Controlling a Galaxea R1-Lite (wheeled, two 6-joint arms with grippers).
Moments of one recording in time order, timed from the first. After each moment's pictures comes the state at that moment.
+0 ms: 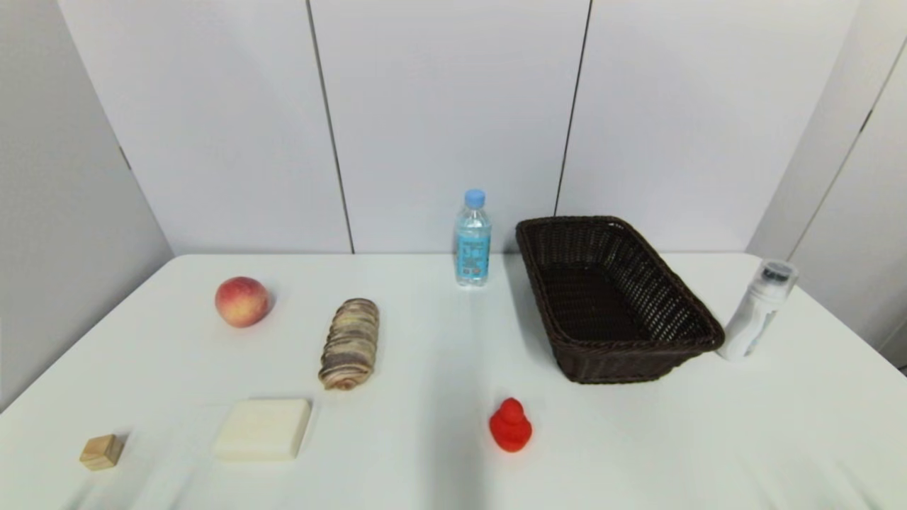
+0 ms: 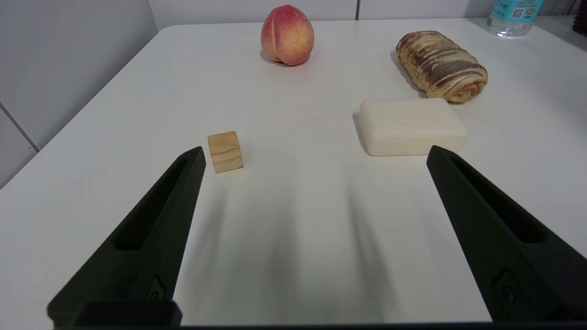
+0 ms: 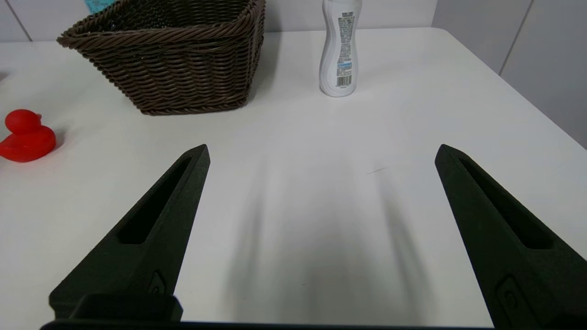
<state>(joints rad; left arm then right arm) 0.00 0.00 0.00 0.01 -0.02 0.04 0.00 0.00 0.00 0.00 -0.02 0.03</state>
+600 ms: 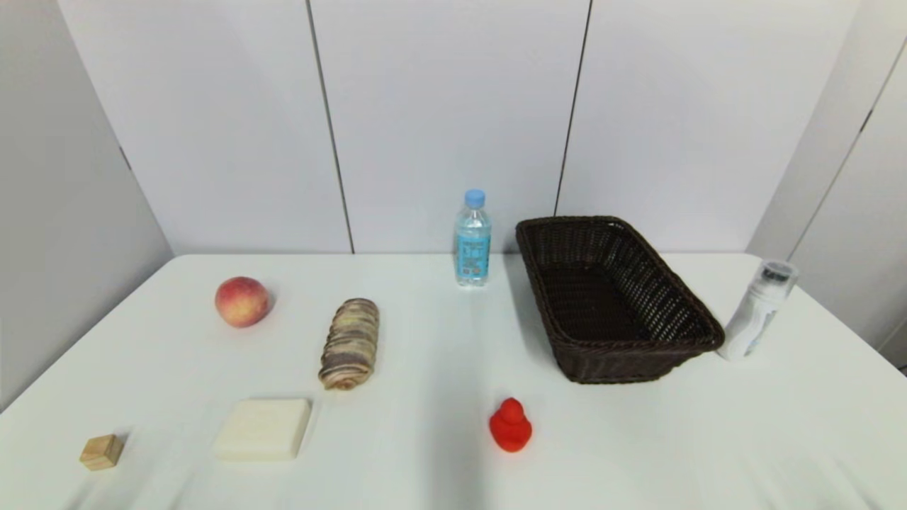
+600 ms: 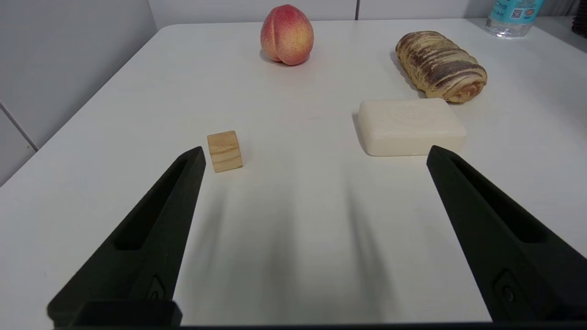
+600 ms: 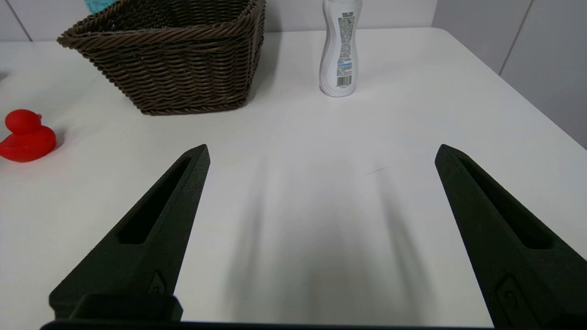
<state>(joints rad) 0.00 0.00 0.00 0.01 -0.02 0.04 0.00 0.00 0.00 0.00 -0.02 0.03</state>
